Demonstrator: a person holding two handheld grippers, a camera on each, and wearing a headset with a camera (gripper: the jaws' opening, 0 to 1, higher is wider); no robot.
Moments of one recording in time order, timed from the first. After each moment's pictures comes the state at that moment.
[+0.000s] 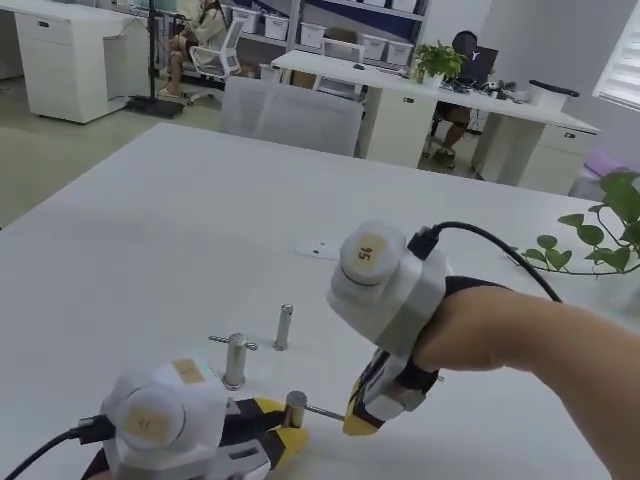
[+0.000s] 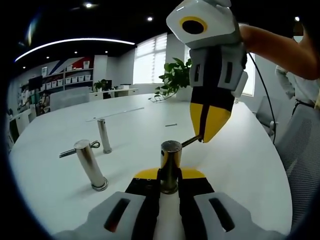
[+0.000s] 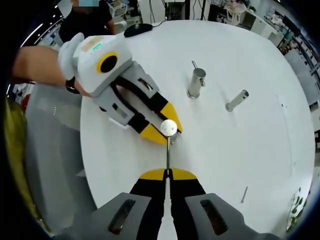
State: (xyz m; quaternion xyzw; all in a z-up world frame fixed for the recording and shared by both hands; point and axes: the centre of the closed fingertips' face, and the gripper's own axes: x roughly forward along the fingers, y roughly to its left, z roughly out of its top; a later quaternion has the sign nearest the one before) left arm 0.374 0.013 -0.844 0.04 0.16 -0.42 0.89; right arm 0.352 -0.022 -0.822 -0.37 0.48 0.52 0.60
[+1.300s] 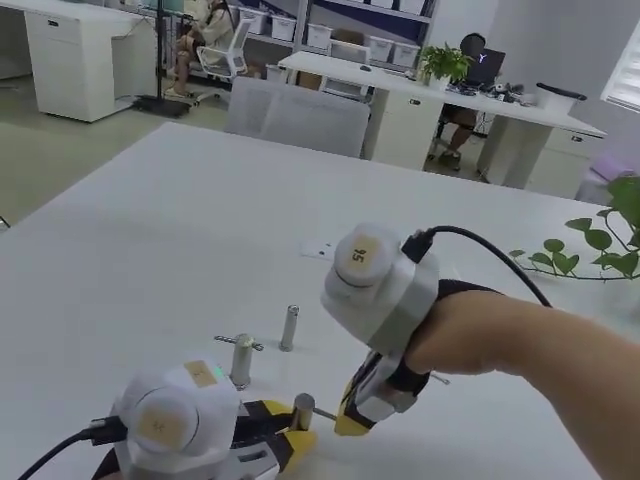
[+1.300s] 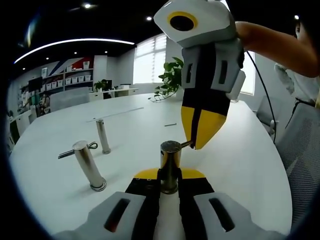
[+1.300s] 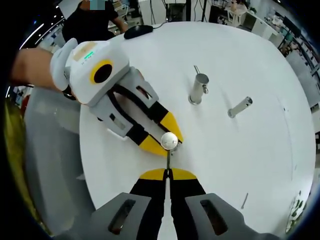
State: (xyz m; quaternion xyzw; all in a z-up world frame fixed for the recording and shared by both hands) left arm 0.373 0.010 -0.845 0.04 0.16 -0.42 0.89; right arm 0.354 -0.010 -0.826 -0.37 0.48 0.52 0.60
